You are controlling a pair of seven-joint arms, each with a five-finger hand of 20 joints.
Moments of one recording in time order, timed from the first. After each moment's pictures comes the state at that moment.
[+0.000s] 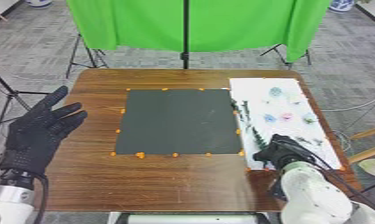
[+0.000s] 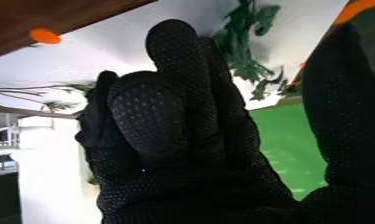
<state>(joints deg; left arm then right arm) 142.0 -52.2 -110.8 -137.4 31.8 12.0 12.7 -93.9 -33.2 53.3 -128.9 -116.1 0.9 65.9</state>
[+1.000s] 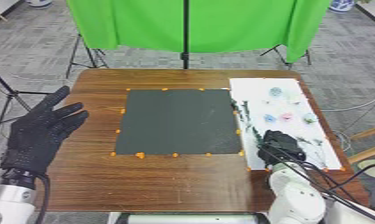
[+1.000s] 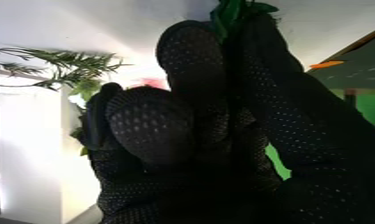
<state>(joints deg) 141.7 -52.2 -110.3 -137.3 31.7 12.0 12.6 -80.5 -32.8 35.3 -121.2 -127.3 6.3 68.4</state>
